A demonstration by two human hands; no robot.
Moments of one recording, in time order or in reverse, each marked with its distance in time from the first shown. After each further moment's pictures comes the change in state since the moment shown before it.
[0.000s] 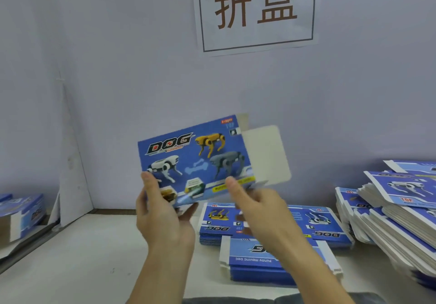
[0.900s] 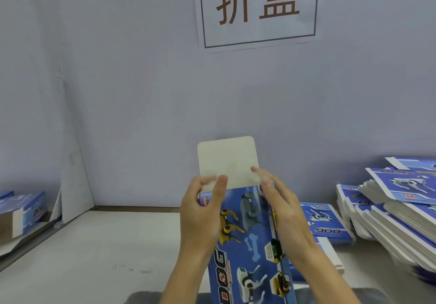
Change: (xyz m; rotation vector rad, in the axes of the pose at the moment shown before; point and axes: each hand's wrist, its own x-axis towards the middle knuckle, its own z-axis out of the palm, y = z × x) left_hand -0.012 -0.038 -0.008 0.600 -0.545 0.349; right_hand 0.016 0.045 -0.010 0.379 0.004 -0.259
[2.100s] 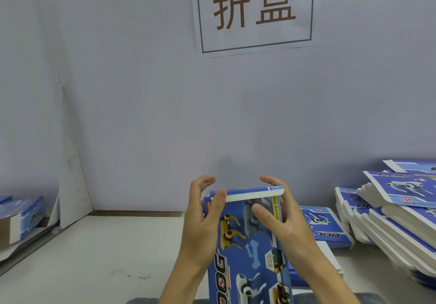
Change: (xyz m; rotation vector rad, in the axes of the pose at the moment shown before) left_hand -0.003 -0.006 -0.007 -0.102 -0.179 -0.047; right_hand -0.003 0.015 -0.018 -0.008 -0.013 0.031
